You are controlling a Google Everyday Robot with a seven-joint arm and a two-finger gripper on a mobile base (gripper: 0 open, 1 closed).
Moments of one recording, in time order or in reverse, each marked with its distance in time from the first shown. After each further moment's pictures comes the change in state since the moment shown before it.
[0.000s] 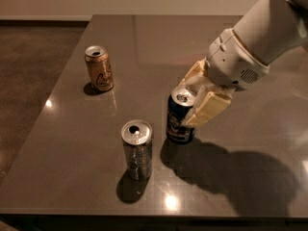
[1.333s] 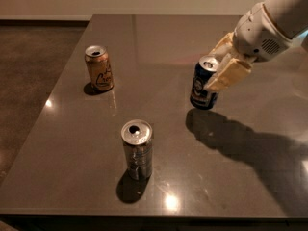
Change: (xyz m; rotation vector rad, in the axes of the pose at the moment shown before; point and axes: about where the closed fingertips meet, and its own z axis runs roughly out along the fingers) arm 0.057 -0.076 -0.047 0.174 0.028 0.165
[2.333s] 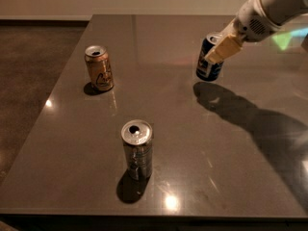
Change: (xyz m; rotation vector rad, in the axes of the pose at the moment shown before) arm 0.024 -0.108 0.006 0.210 -0.010 0.295
